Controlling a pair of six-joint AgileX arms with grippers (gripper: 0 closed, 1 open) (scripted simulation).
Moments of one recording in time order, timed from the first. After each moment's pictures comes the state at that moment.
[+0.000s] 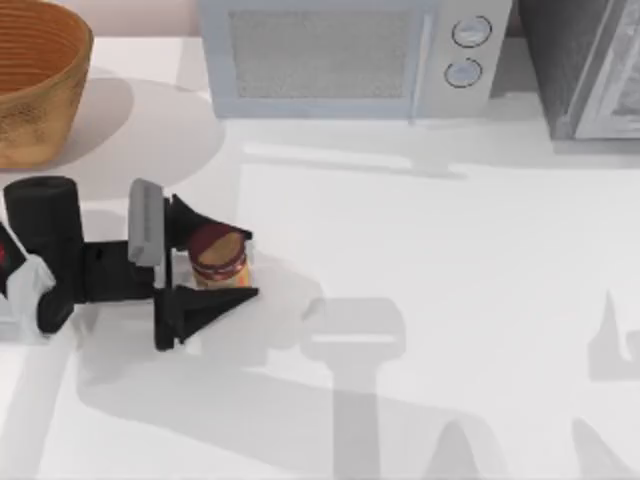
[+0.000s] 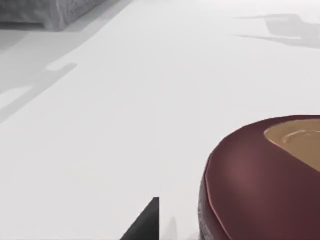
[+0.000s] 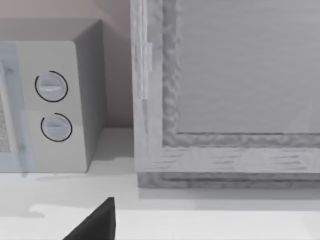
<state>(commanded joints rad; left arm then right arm) -0.09 2.31 0.82 0.99 1.36 0.50 0.00 0.00 0.00 0.00 0.00 0.00</state>
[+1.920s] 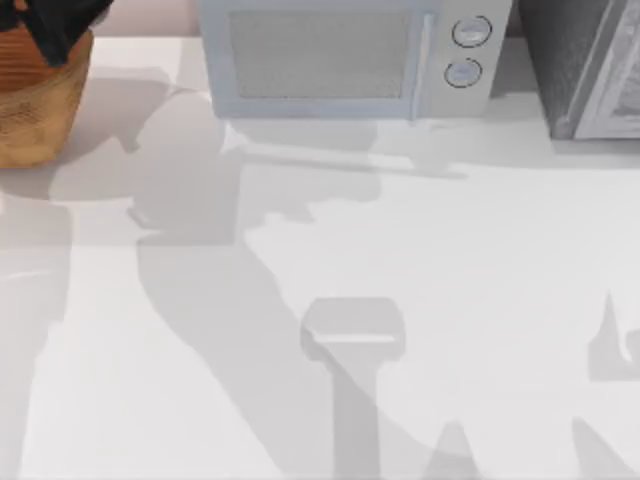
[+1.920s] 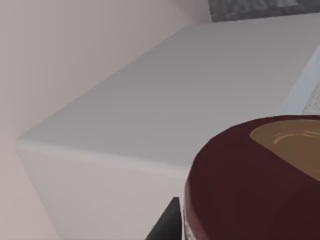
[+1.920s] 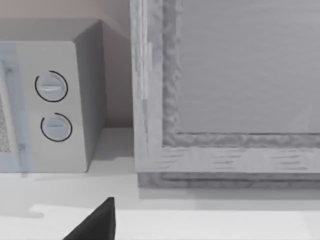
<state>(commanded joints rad) 0.15 2.15 1.51 0.45 1.15 0.43 0.00 0.00 0.00 0.00 0.00 0.00</state>
